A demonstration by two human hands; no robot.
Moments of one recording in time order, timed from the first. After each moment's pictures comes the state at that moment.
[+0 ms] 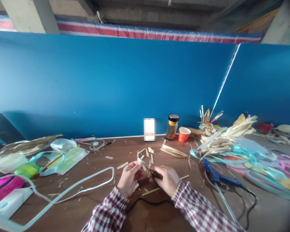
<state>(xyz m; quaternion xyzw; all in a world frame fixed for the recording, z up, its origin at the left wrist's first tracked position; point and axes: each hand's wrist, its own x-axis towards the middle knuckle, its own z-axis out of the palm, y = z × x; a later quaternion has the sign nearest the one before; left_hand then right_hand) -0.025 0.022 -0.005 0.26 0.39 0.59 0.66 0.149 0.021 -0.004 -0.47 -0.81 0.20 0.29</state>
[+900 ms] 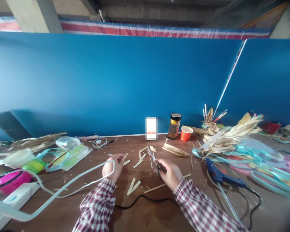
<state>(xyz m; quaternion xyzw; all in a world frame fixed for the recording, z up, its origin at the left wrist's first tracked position) -0.108 0.048 -0.002 0.51 0.70 0.46 0.19 0.156 0.033 -0.019 -0.49 -0.77 0.15 0.37</state>
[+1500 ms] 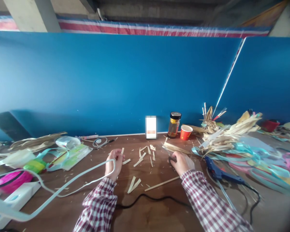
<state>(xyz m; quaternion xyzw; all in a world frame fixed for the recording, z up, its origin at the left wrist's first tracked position) -0.104 0.056 -0.018 0.45 0.61 0.58 0.28 0.201 0.065 -0.014 -0.67 -0.71 0.02 0.23</state>
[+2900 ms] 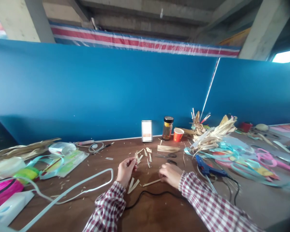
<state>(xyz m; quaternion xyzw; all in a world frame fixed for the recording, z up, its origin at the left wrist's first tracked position) -0.052 0.044 -0.024 0.44 0.51 0.57 0.47 0.181 0.023 0.006 -0.44 -0.89 0.05 0.04</state>
